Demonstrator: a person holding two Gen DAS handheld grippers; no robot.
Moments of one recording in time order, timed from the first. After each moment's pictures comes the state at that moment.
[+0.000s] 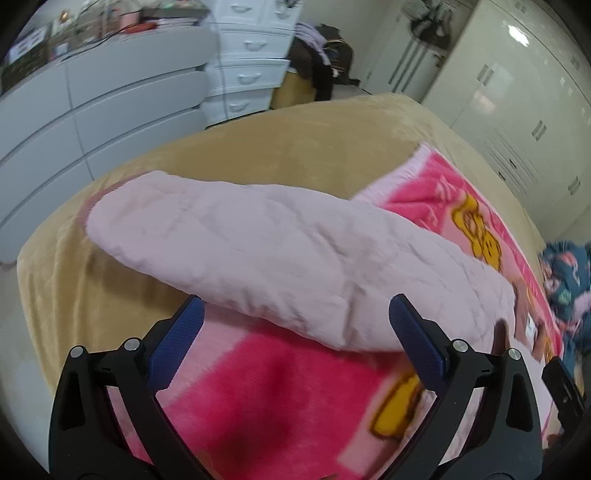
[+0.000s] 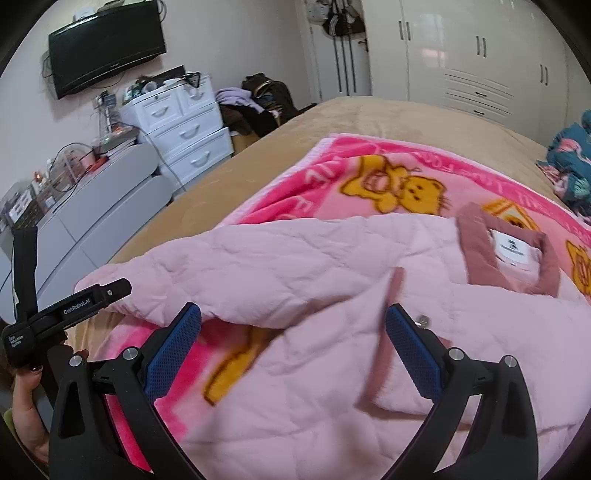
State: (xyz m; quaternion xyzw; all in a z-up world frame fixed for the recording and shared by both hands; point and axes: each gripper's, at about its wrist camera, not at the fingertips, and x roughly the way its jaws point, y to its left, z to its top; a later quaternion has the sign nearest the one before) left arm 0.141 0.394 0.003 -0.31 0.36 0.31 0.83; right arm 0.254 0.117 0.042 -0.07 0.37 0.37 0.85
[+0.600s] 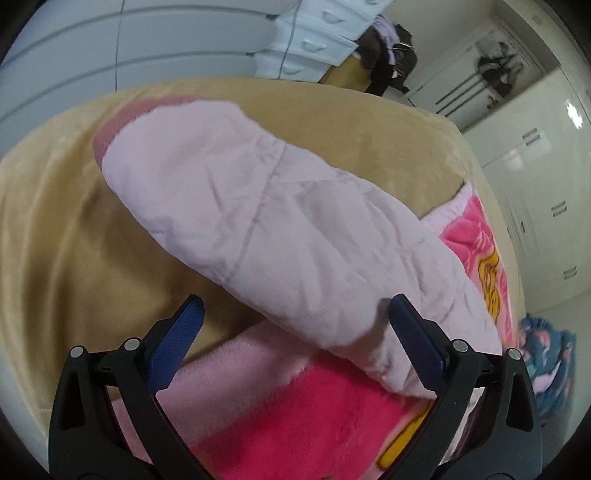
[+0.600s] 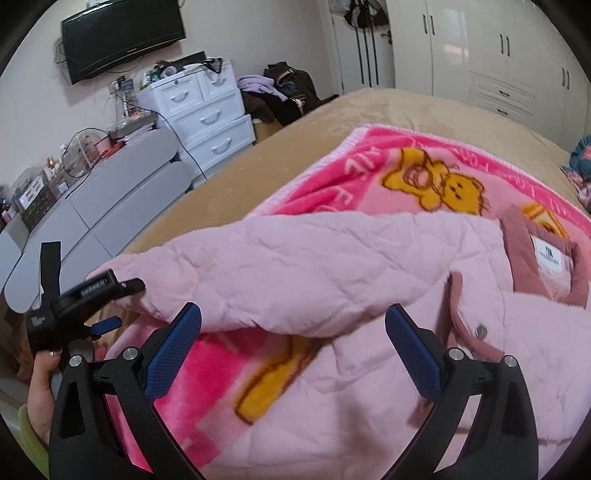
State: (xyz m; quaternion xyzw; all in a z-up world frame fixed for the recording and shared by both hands) left arm 0.115 0.458 -0.056 -0.47 0.34 0.32 0.75; right arm 0.255 0.148 0.024 -0.07 0.40 0.38 0.83
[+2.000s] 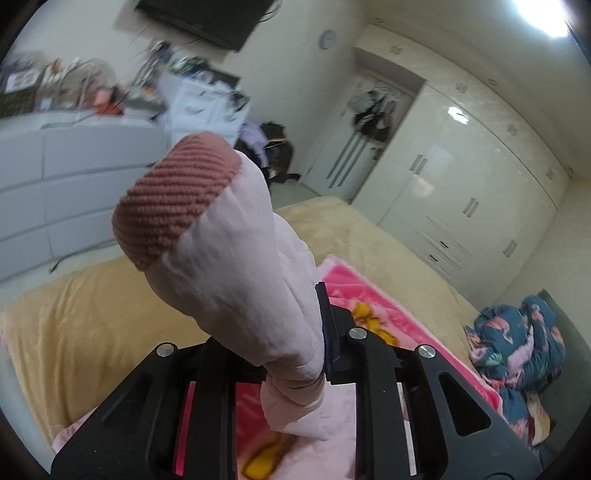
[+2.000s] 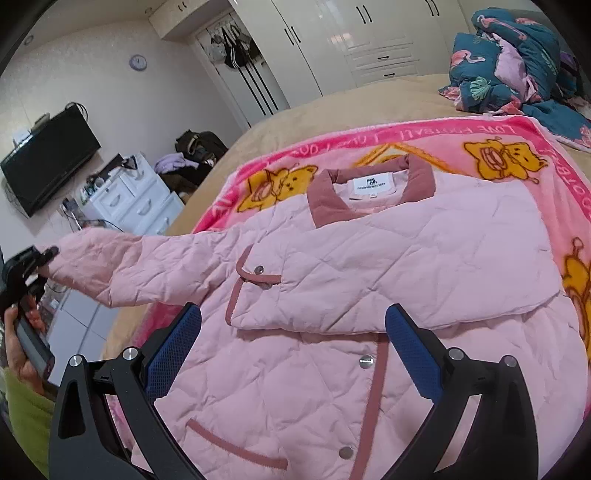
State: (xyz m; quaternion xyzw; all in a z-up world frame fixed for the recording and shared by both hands) left arm 0.146 0.307 0.175 -0.28 0.15 0.25 0.91; right arm 0.238 -0.144 0.049 0.13 0.38 0.27 0.87
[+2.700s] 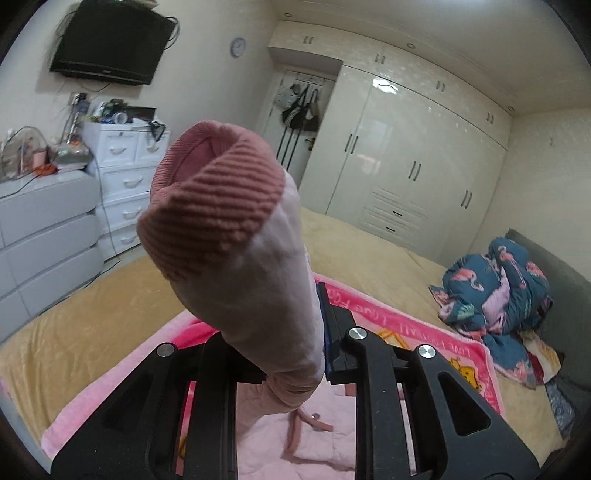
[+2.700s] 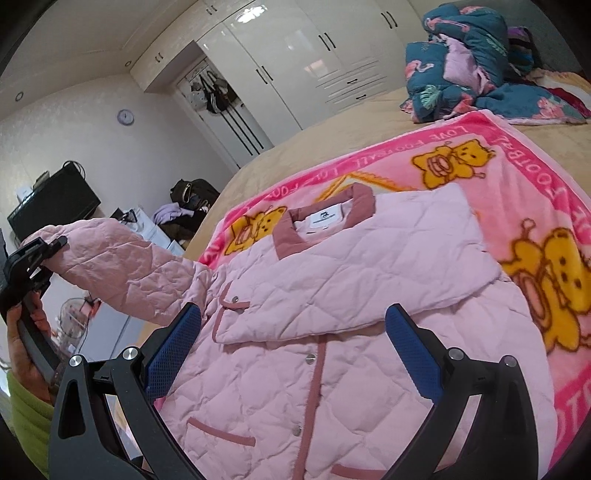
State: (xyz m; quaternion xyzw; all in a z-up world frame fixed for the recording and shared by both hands) left arm 0.188 0.165 0.219 -0.18 0.16 0.16 0.96; right arm 0.207 -0.264 0.062 0.22 0.34 0.24 0.88
